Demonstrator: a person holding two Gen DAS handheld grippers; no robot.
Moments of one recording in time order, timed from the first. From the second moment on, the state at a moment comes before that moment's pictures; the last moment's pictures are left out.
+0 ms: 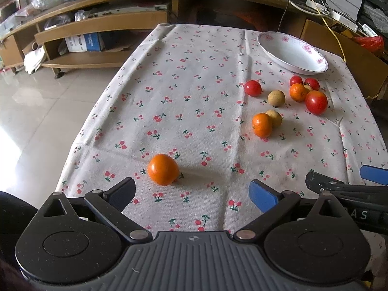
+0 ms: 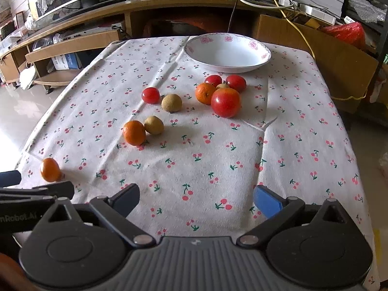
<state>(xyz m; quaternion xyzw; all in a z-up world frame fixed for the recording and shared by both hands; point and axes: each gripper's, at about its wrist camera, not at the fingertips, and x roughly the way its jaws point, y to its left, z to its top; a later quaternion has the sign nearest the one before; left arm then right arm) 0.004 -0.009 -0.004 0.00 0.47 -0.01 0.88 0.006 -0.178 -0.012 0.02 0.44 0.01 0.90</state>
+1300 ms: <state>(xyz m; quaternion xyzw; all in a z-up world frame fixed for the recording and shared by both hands) 0.004 -0.005 -0.004 0.02 0.47 0.00 0.88 0.011 -0.176 -0.016 0.02 0.45 0.02 0.89</state>
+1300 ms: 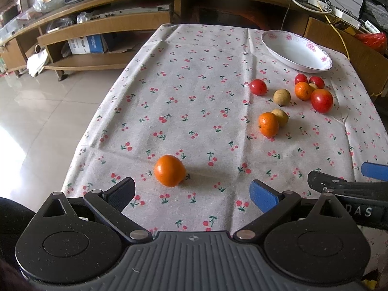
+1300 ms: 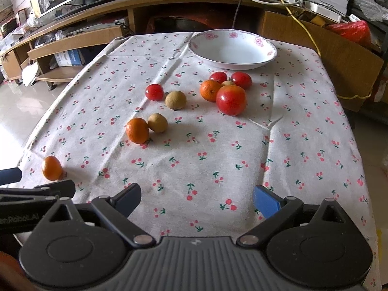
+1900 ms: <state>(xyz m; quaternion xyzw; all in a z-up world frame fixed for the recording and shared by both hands) 0.032 0.013 -0.022 0.00 0.48 0.03 0.88 0.043 -0.181 -0.002 0.01 0.42 0.09 0.90</state>
